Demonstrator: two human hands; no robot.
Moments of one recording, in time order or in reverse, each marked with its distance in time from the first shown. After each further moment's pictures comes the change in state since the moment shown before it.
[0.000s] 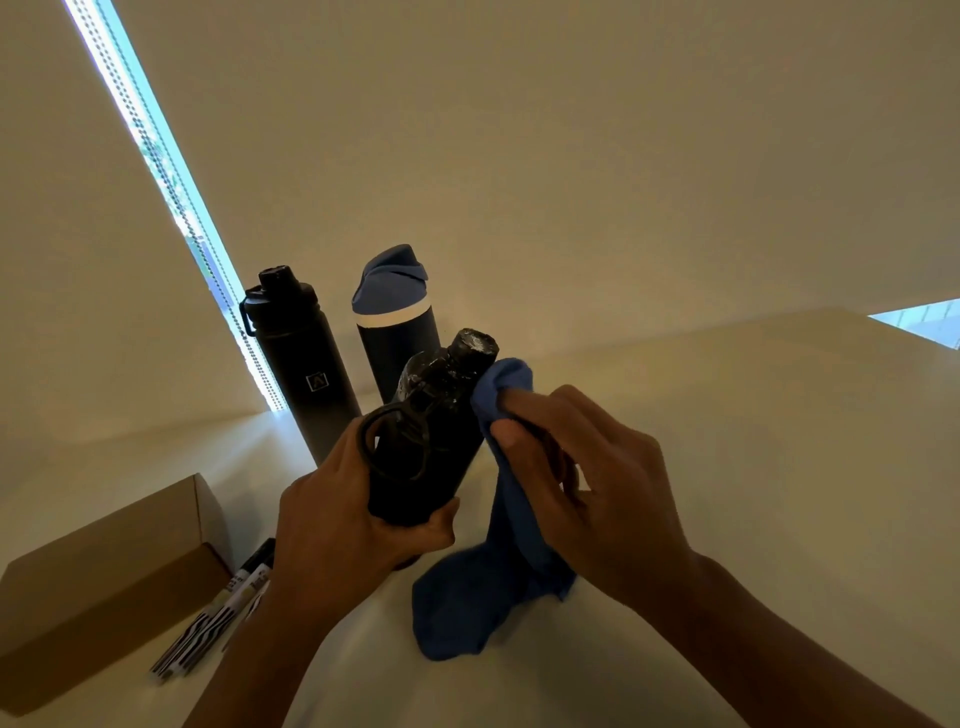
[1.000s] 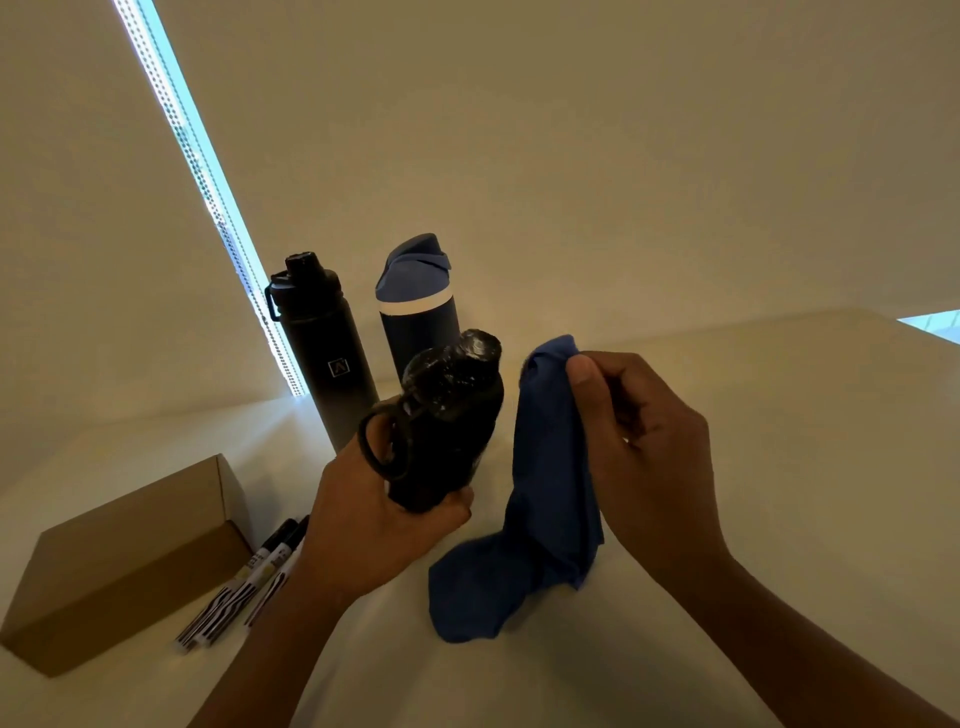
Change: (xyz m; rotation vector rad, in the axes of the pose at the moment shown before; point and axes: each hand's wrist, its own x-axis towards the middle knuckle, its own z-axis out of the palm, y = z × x) left_hand -0.002 0.002 0.002 -0.291 -0.017 -0.030; right_hand 0.008 -0.004 -0.006 0.175 0.116 0.445
